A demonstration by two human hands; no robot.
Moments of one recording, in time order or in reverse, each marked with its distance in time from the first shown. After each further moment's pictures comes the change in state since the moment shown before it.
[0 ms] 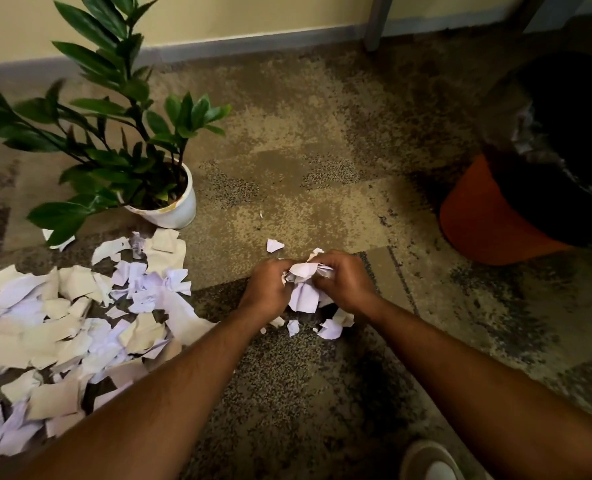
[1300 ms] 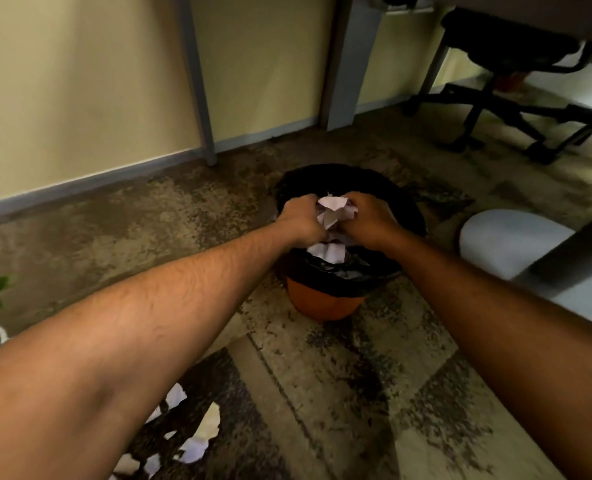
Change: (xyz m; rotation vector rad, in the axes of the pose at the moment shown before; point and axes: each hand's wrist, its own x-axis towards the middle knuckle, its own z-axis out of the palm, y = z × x) left_hand 0.166 0.411 0.078 0.309 -0.266 0.355; right_hand -0.010 0.028 -0.401 -0.272 0.419 0.259
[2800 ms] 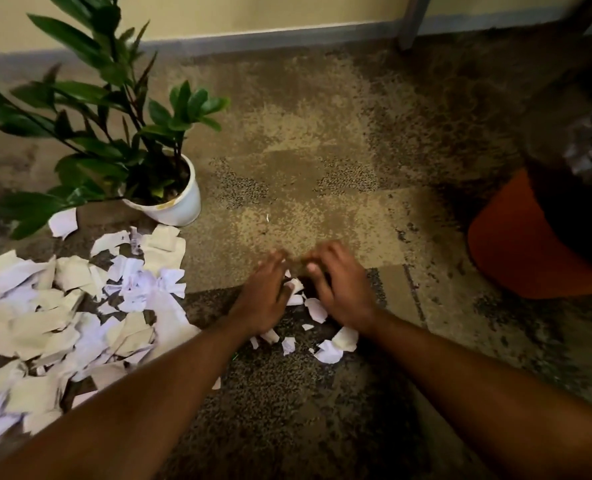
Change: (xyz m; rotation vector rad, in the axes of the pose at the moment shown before) left_hand -0.284 -0.379 0.145 -0.087 0.182 -0.258; right_hand -0.136 -0.097 0.380 0.189 -0.276 -0.670
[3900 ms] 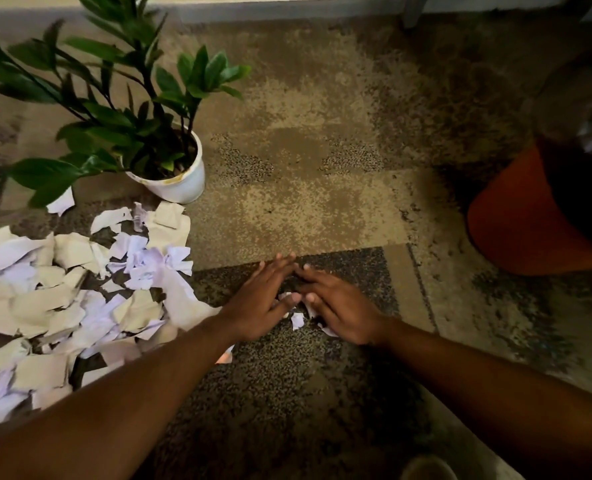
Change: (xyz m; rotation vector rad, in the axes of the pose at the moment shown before) left_hand -0.052 -0.016 -0.004 -0.106 -0.145 0.144; right_hand -0.055 -0.010 0.015 -0.002 -0.446 -0.105
